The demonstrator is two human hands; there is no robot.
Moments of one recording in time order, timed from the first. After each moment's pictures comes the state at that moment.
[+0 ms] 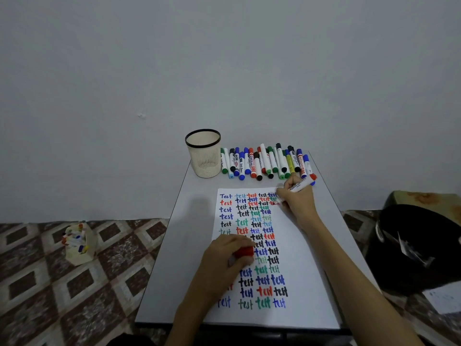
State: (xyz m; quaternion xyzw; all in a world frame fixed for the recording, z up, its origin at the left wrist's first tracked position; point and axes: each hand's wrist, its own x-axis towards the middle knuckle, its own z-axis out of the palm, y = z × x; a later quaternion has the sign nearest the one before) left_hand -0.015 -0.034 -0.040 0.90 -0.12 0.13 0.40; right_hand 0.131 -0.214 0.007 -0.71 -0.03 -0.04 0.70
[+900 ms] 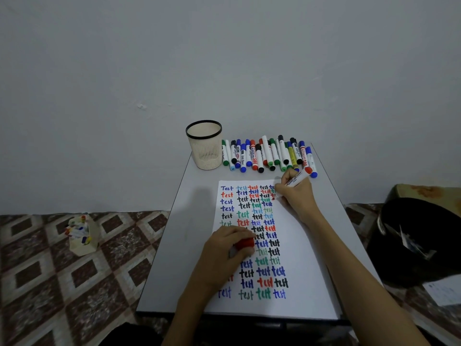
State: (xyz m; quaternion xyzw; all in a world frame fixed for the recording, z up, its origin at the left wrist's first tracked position) left_hand -0.016 -0.035 -0.035 0.90 -0.11 0.12 0.40; right_hand 0.133 -0.213 0.000 -0.74 -0.09 -0.03 0.66
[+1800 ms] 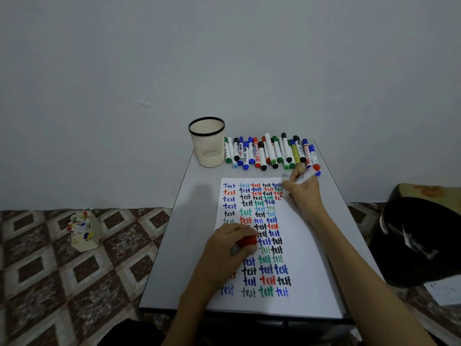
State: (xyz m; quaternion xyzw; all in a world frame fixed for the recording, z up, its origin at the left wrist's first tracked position) left_hand -0.018 -0.035 -0.034 0.90 -0.12 0.13 0.40; right_hand 0.128 -0.214 0.005 -0.73 -0.06 -0.04 0.68
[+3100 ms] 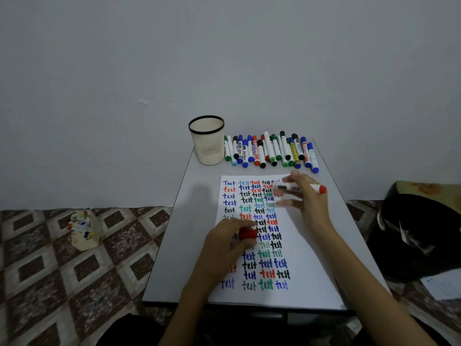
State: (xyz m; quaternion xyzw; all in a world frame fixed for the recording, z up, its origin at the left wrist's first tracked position) left_hand -0.022 -0.037 -0.027 0.88 -0.11 0.14 0.43; right_hand 0.075 -0.218 0.016 -0.60 -0.05 -0.03 0.80
